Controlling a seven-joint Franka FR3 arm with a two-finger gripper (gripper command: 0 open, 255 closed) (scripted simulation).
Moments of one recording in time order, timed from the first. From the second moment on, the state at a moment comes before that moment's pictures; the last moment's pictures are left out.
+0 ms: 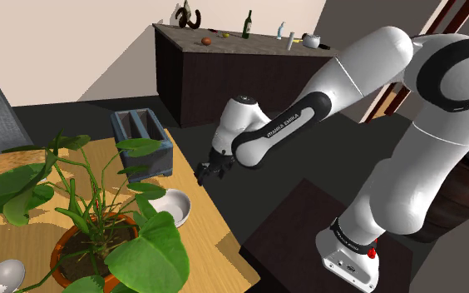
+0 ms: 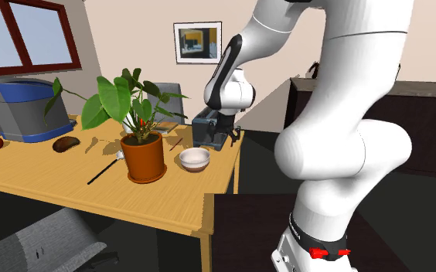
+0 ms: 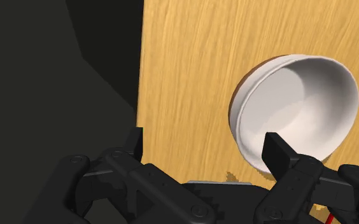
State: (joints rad) arm 0.17 0.11 0.24 -2.46 0.12 2.71 0.49
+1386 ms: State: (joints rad) arm 0.30 0.55 0.18 -2.21 -0.01 2.92 0.64
